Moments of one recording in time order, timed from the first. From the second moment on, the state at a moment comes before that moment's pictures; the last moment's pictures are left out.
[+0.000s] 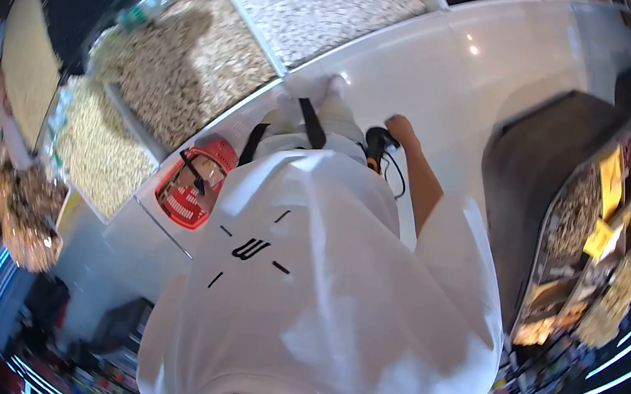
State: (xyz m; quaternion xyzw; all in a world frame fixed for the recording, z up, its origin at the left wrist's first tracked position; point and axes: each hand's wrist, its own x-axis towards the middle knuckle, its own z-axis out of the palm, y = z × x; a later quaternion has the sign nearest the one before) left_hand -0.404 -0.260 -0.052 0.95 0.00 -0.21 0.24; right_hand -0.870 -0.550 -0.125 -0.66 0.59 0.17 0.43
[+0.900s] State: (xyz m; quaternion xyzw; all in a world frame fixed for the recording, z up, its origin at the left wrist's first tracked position) left_hand -0.586 -0.355 -0.113 0.87 -0.09 -0.37 0.31; right_hand -0.660 -0.815 0.046 -0.81 0.13 0.12 0.56
